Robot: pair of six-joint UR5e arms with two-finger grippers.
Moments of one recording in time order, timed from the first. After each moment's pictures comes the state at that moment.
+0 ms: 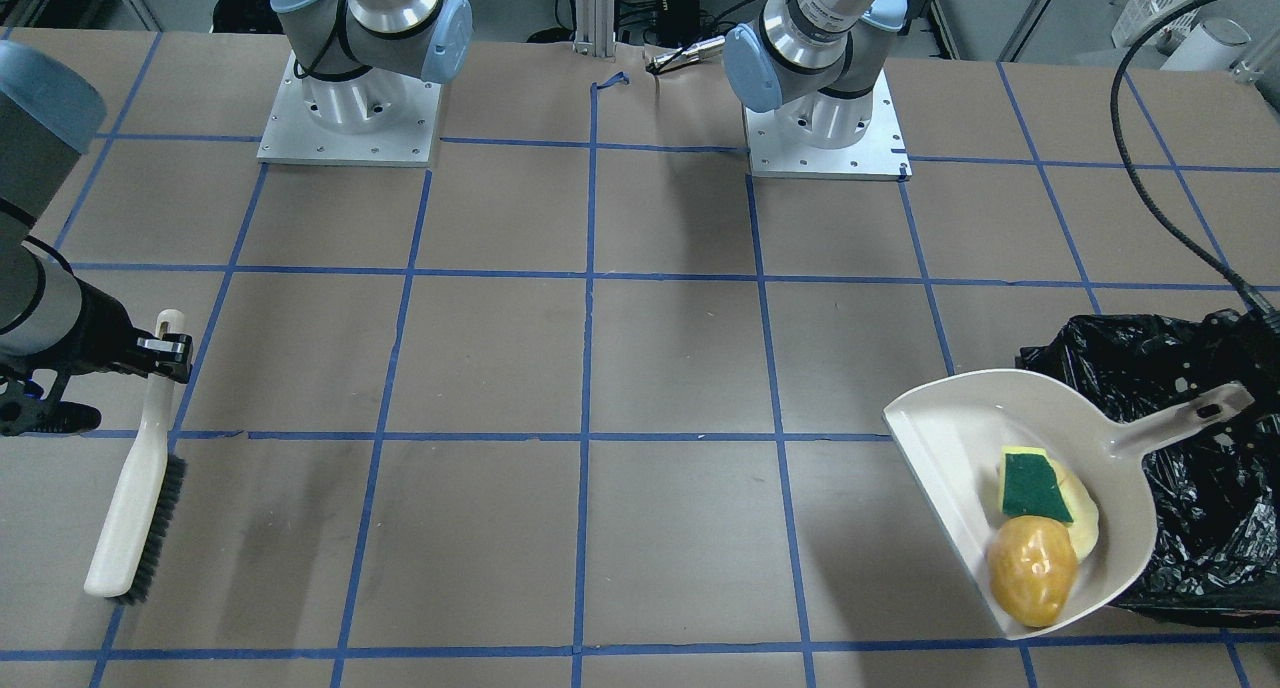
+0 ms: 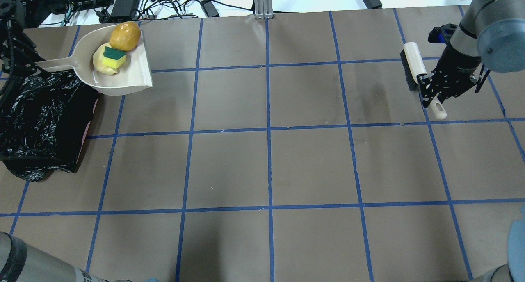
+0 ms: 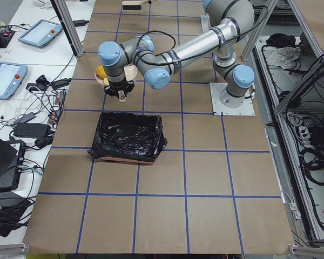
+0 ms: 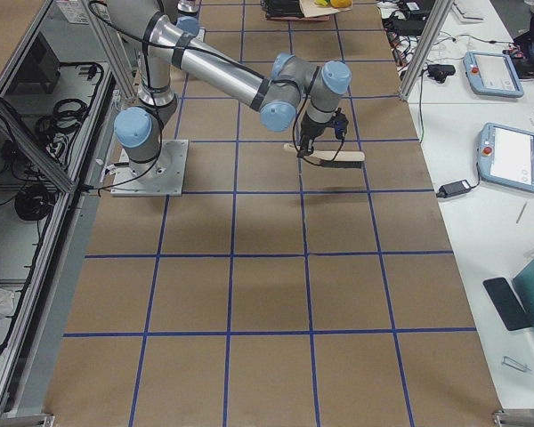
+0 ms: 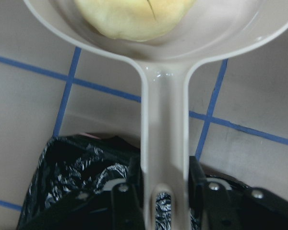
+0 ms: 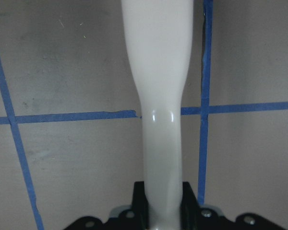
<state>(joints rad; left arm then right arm) -0.99 -1.94 -1.33 -1.50 1.41 1.79 1.24 -1.29 1.70 -1.82 -1.61 -0.29</state>
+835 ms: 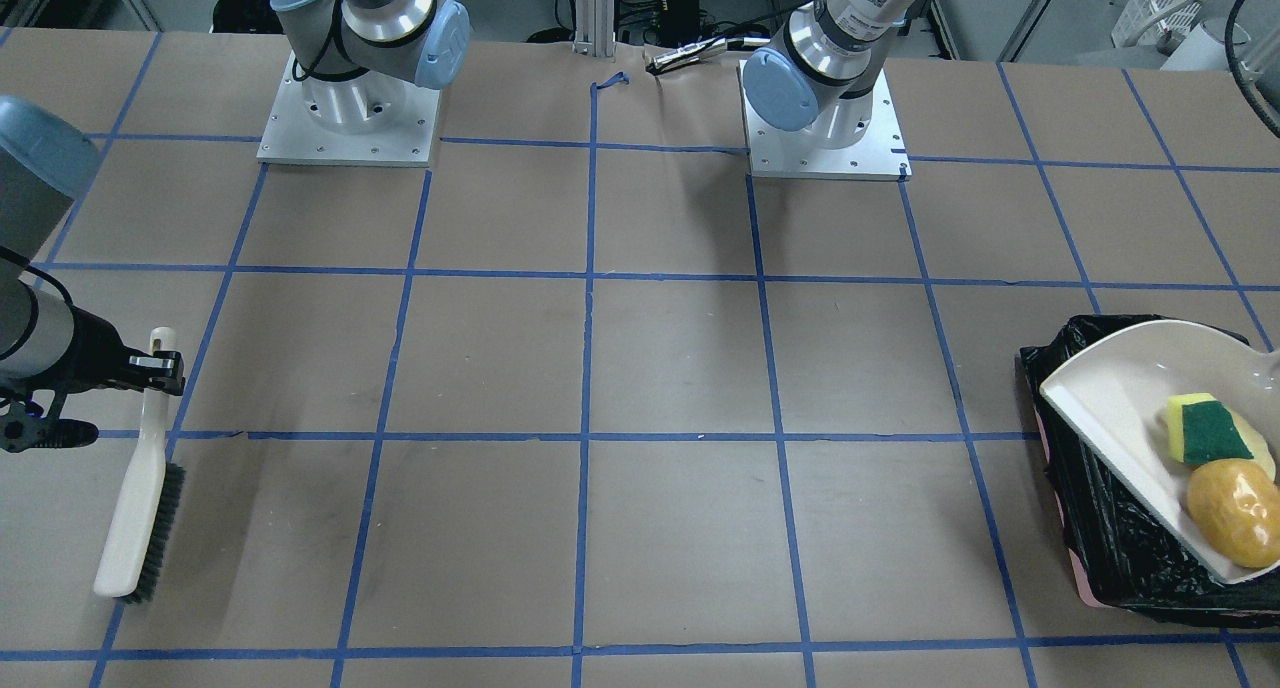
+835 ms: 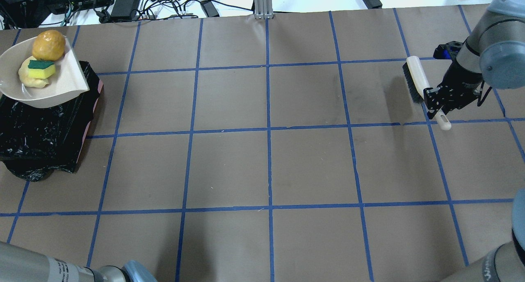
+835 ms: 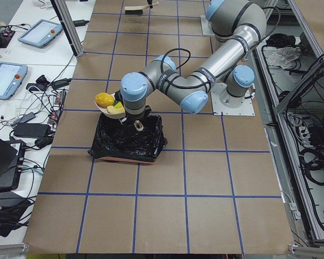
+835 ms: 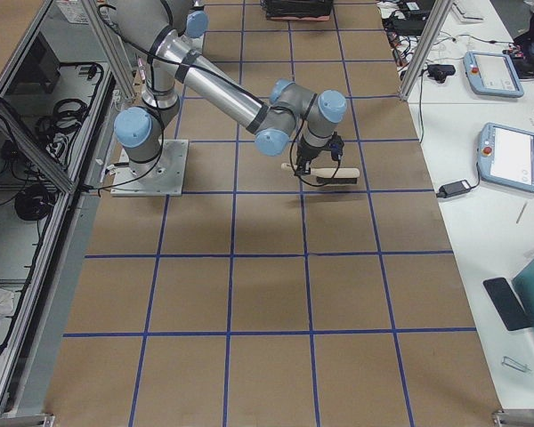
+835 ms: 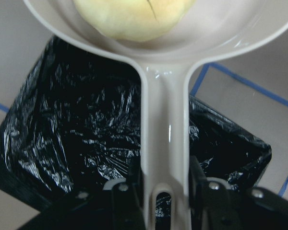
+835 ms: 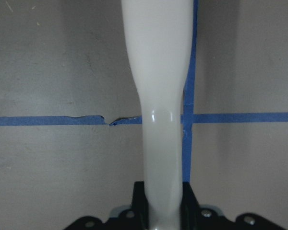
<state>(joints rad) -0.72 -1.92 -1.30 -1.54 1.41 1.86 1.18 -1.23 1.74 -1.88 -1.61 -0.37</state>
